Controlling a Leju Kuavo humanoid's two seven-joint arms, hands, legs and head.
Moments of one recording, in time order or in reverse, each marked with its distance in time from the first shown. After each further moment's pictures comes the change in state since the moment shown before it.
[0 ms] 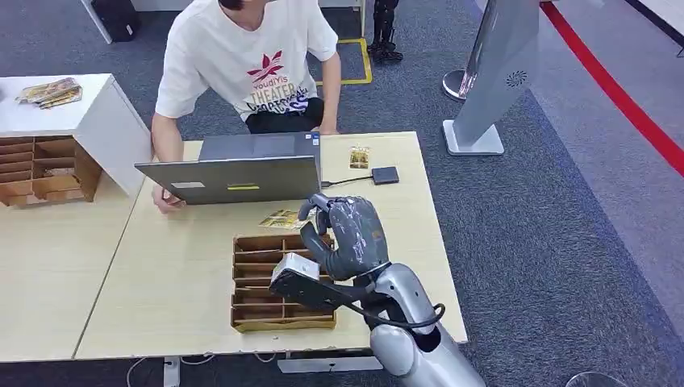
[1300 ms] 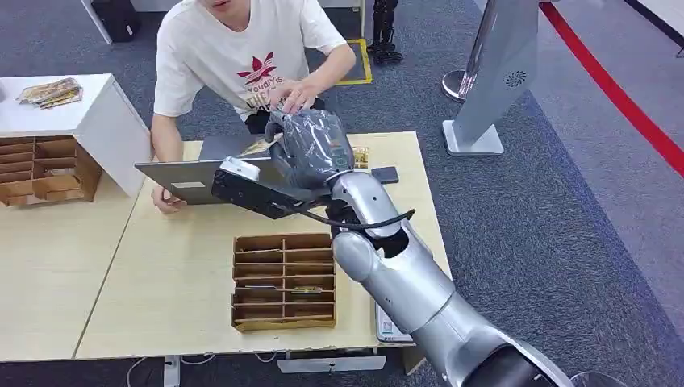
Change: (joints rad) left arm -0.061 -0.010 -0.050 0.000 -0.126 -0.050 0.068; right arm -0.464 0.149 -0.010 0.381 0.085 0.112 0.132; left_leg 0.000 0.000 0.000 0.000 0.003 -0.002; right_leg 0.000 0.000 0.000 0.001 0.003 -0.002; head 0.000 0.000
